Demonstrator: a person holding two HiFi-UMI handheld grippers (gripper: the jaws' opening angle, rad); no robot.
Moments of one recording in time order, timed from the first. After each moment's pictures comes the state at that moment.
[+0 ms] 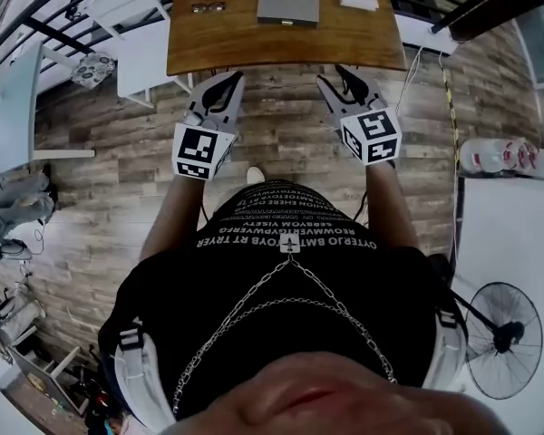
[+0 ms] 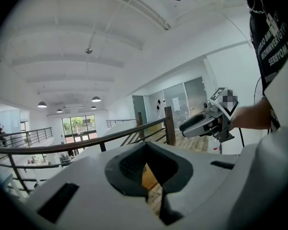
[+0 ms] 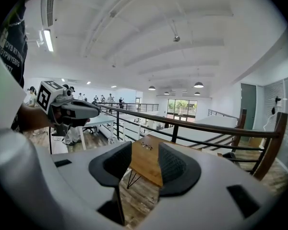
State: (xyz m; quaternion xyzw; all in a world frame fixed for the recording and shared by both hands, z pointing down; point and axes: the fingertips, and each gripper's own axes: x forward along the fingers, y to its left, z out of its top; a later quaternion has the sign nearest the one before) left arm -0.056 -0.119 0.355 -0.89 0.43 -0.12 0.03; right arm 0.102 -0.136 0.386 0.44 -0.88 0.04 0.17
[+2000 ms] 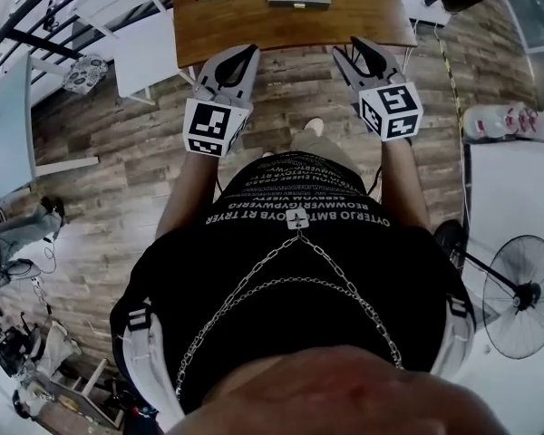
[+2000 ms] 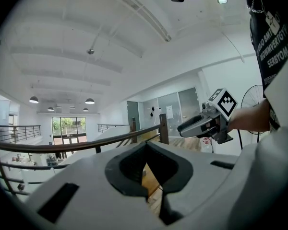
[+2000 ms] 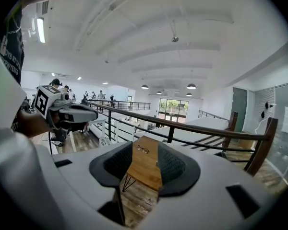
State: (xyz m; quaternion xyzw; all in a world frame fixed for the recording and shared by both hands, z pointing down) left arm -0.135 -0.153 0.362 -0.92 0.38 -0.06 0.02; right arm 0.021 -0.159 0.381 0.50 -0.85 0.03 0.18
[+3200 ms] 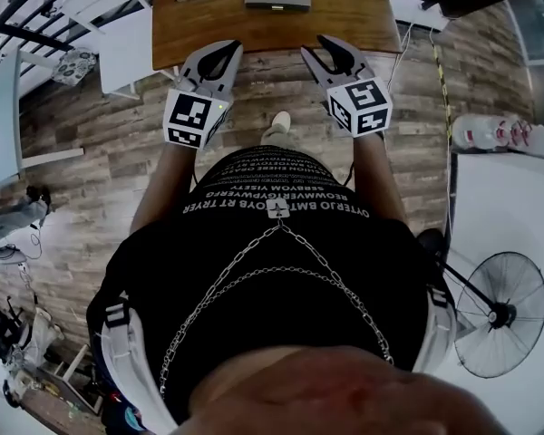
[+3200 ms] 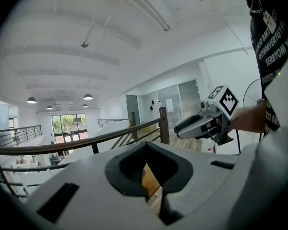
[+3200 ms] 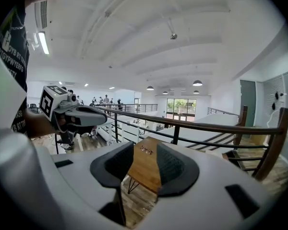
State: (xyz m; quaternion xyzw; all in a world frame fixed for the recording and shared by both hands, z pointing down) left arm -0.067 -0.199 0.363 -0.92 0.38 -0.12 0.02; right arm 0.058 -0.205 0.382 0.45 -0.88 0.06 0.16
